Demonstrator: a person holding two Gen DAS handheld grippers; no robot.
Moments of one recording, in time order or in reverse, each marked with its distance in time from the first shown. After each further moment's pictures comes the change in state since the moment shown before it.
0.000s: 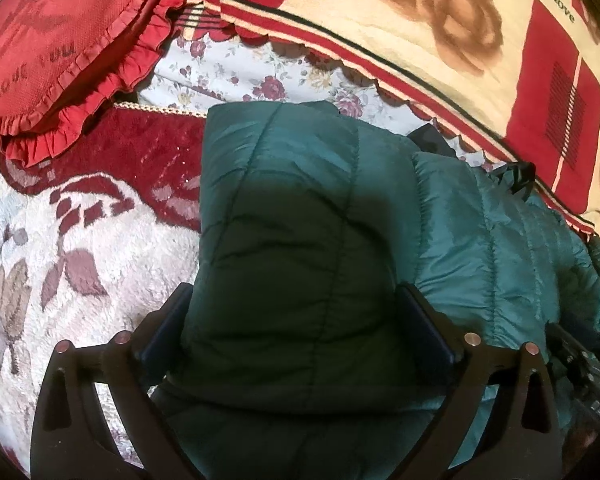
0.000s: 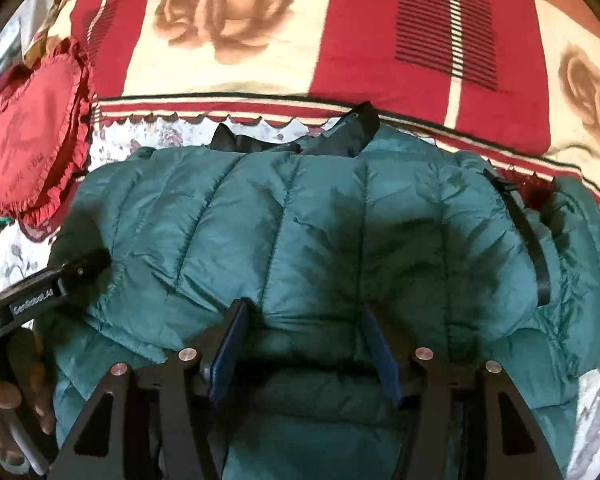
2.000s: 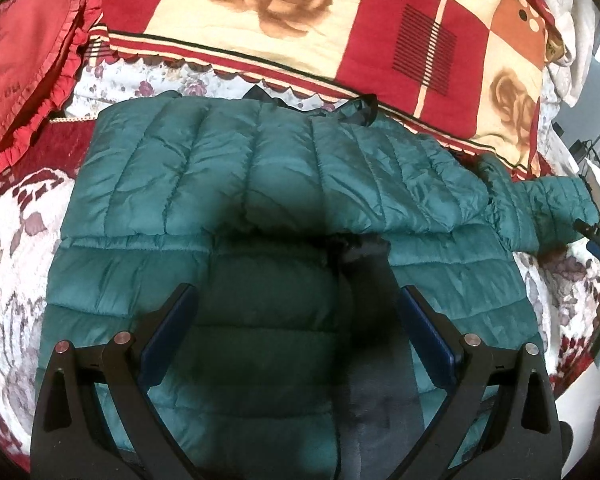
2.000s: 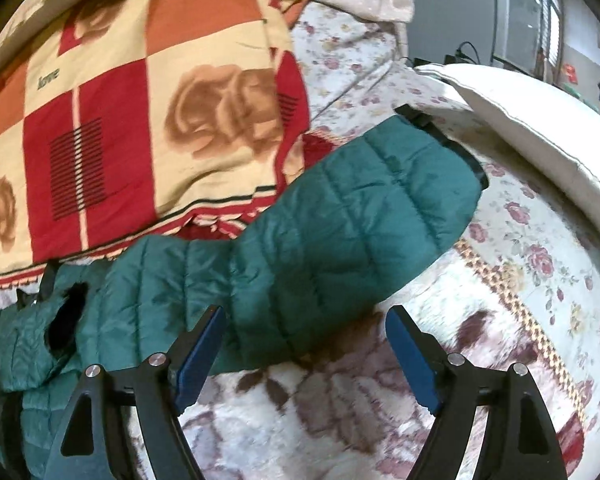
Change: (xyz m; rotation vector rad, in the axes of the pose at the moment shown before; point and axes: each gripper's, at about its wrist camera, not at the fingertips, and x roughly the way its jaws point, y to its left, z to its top) left arm -0.083 -0.101 -0.070 0.165 0.038 -0.195; right arm -0.154 -0.315 -0.053 0.441 -0.201 -0.414
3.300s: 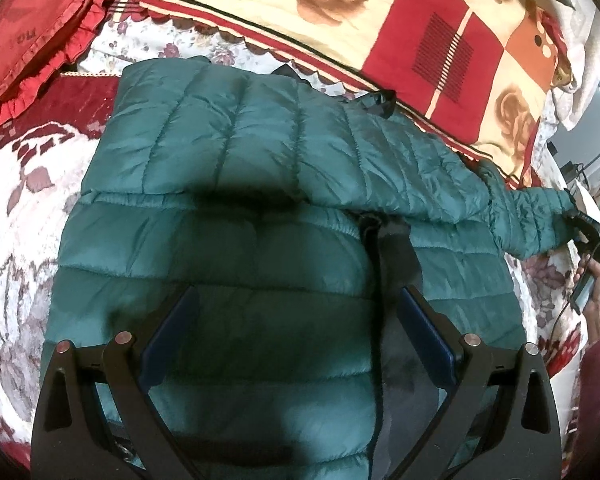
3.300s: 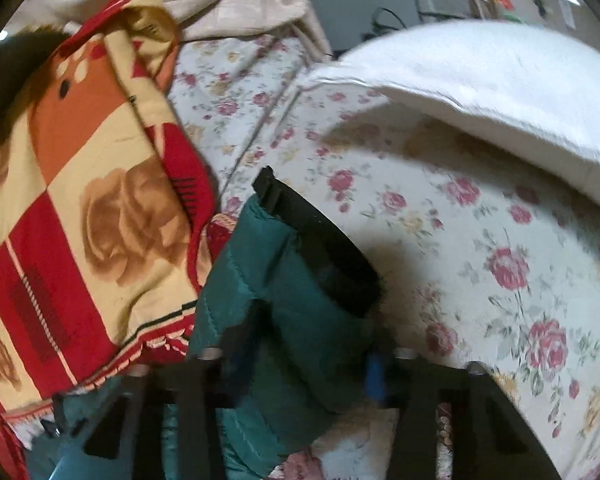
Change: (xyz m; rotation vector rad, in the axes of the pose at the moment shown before) left arm -0.010 0.042 -0.011 -0.100 0.063 -0.078; right arm 0.050 -0.081 0.067 0.271 -0.062 0.040
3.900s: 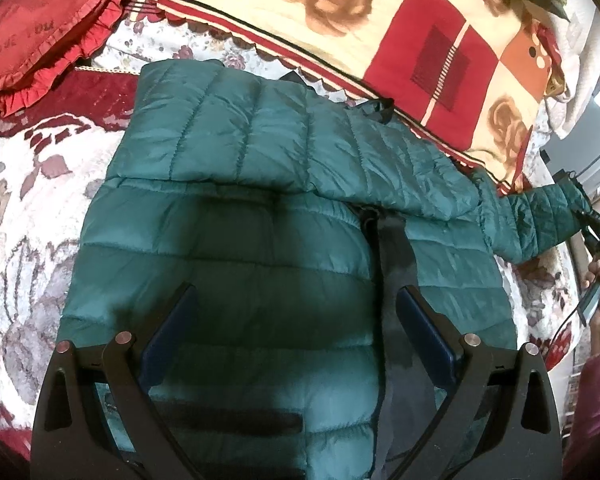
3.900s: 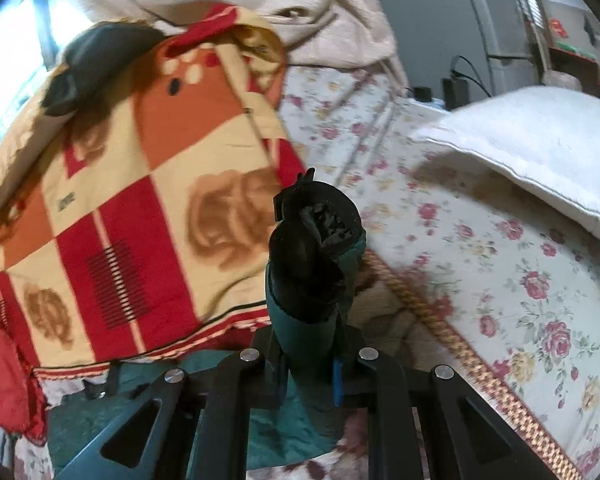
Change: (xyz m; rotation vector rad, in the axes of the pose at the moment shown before) left arm -0.022 0.010 -0.011 -0.024 -0.023 -0.026; right arm -0.069 0.057 -0.013 -0.111 -0.051 0.227
